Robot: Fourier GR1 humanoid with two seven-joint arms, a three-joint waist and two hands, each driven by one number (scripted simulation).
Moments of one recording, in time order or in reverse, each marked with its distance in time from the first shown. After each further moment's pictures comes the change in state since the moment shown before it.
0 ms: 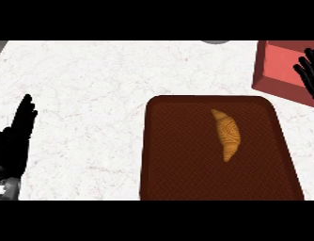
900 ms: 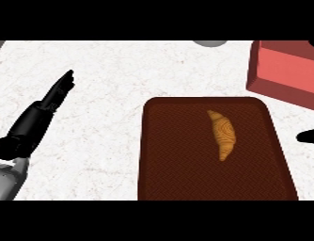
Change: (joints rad) left arm -0.202 0.047 -0.077 0.050 0.026 -0.382 -0.269; right arm -0.110 -0.310 0.080 -0.103 0.417 0.089 -0.083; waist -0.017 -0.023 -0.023
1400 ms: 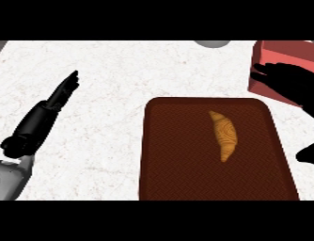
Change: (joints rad) left arm -0.015 -0.028 0.003 0.043 -0.025 -0.032 -0.034; right arm -0.105 -0.090 0.244 -0.109 0.218 0.226 0.212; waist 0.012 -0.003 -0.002
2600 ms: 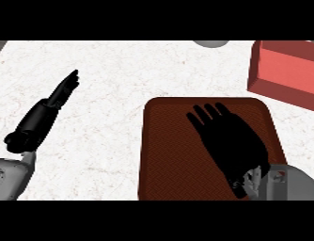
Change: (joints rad) left arm -0.006 -0.072 0.083 0.050 -0.075 -0.082 -0.019; right arm -0.109 0.465 0.366 -0.025 0.271 0.397 0.666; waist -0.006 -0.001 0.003
